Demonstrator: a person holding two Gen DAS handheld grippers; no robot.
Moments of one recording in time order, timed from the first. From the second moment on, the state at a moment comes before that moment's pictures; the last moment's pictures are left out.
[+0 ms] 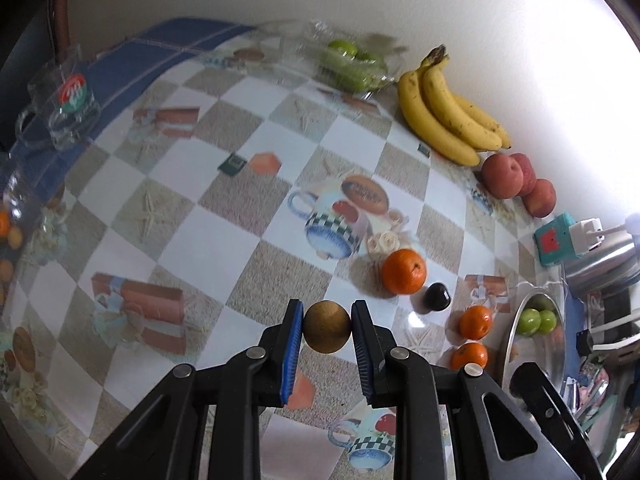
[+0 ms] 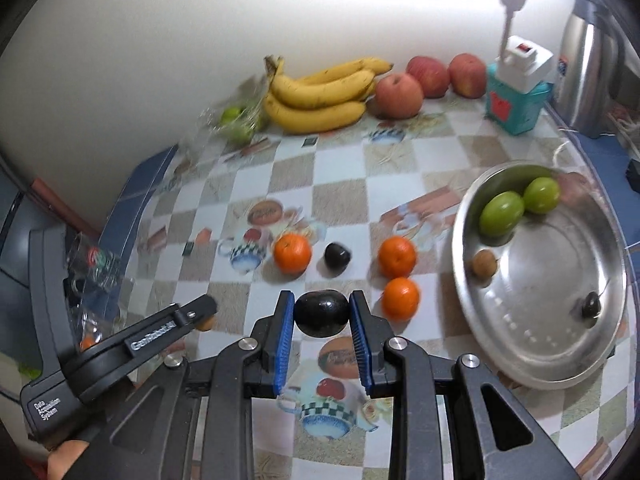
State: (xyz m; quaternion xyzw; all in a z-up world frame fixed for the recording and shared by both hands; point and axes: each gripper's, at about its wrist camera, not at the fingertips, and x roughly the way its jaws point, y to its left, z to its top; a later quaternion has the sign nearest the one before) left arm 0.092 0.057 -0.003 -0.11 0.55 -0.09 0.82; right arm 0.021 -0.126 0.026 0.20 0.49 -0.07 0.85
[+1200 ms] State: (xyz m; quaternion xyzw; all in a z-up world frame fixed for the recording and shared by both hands) left arm 0.022 -0.139 0.006 0.03 0.53 -0.29 0.80; right arm -0.048 -0.320 0.003 0.29 0.47 -0.31 0.77
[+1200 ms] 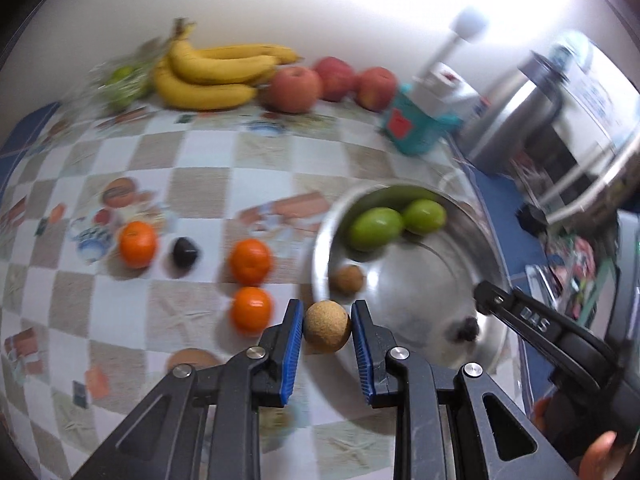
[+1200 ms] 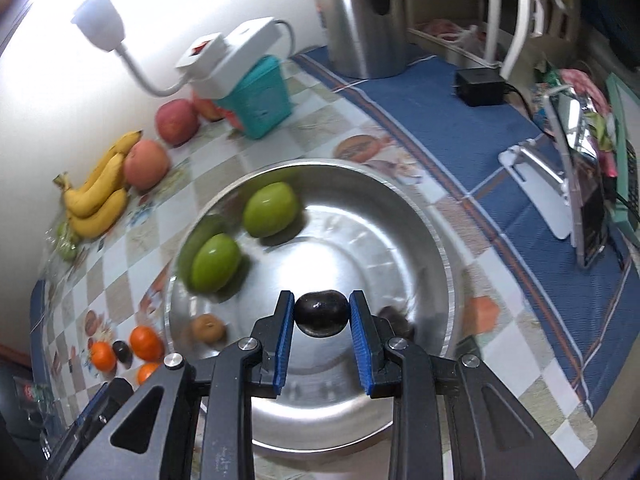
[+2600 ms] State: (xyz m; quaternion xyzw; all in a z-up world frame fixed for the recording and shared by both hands) left arm 0.015 -0.168 -0.008 0.06 0.51 -0.31 0.80; right arm -0.052 -0.342 -0.012 0.34 0.47 -0.29 0.76
